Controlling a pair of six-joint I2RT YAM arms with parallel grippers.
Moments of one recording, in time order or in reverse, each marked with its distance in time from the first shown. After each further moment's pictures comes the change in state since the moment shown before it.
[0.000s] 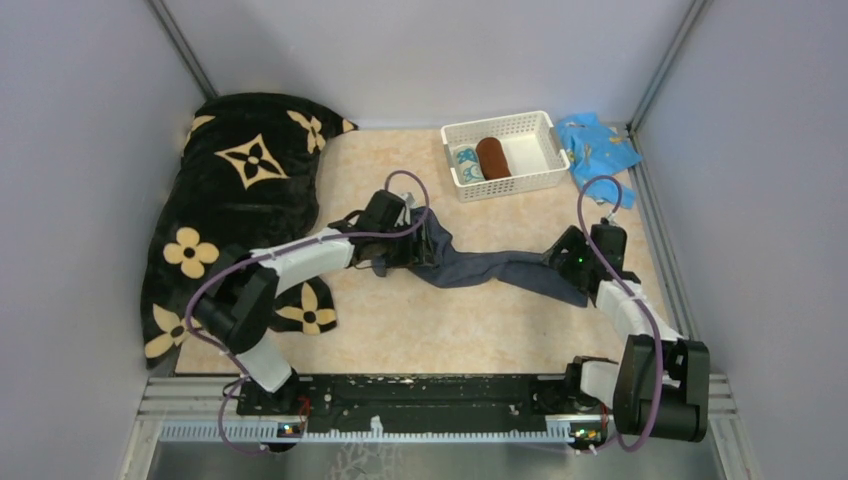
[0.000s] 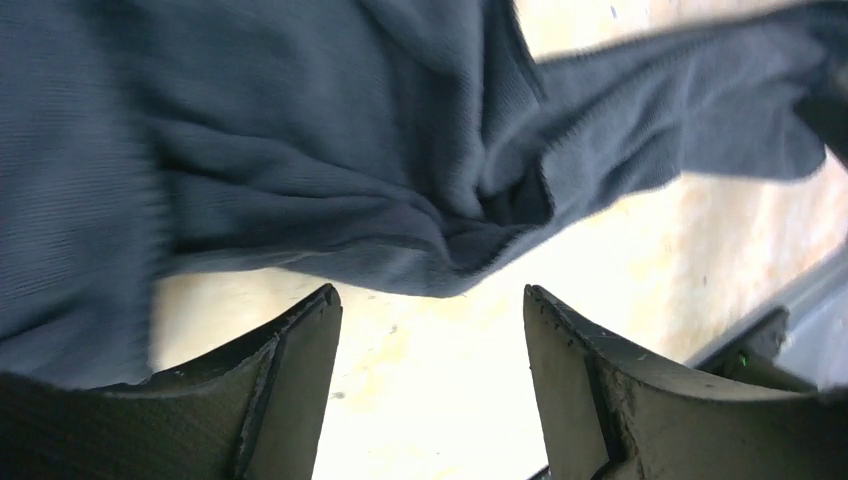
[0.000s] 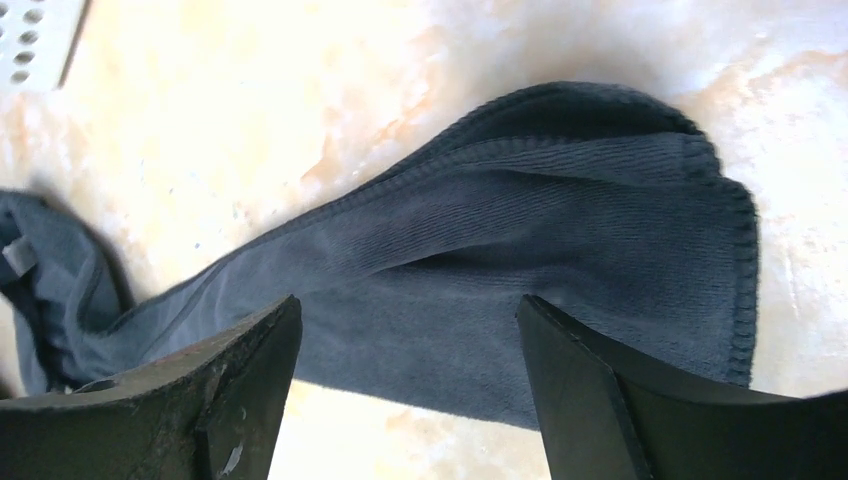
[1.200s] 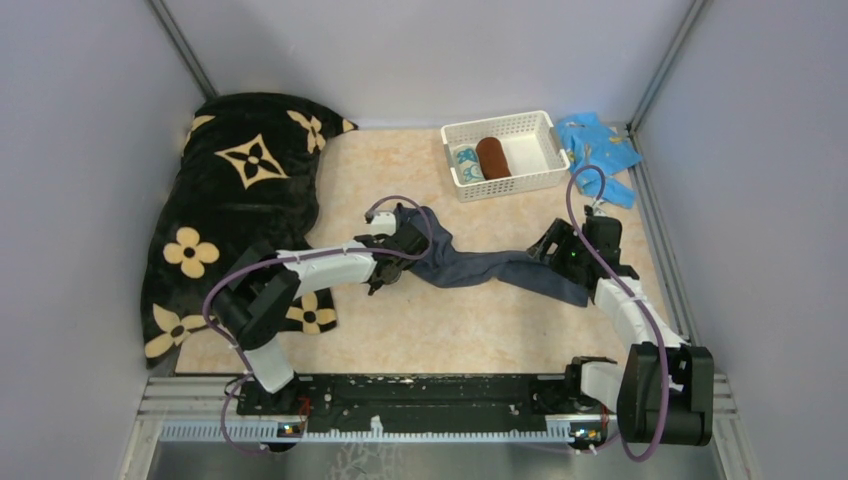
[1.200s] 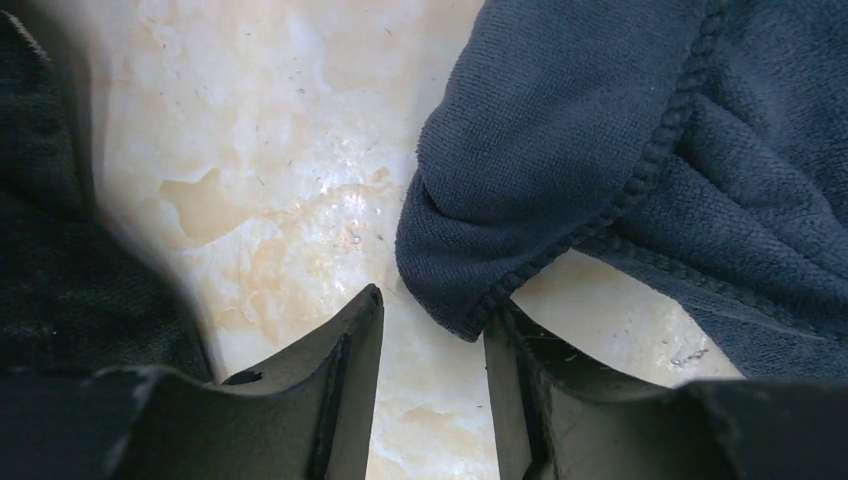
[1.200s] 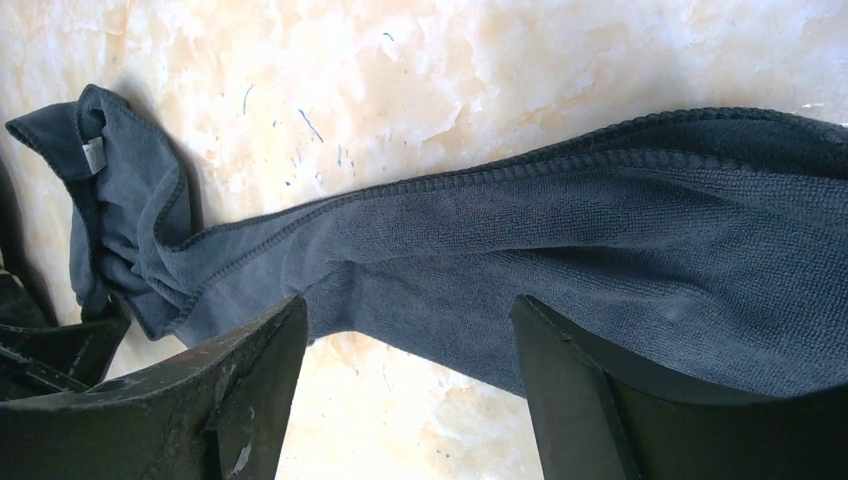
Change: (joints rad) left arm -0.150 0.038 -0.005 -0.354 -0.916 -0.161; right arm 0.060 -0.037 0.055 -0.023 -0.144 -0.092
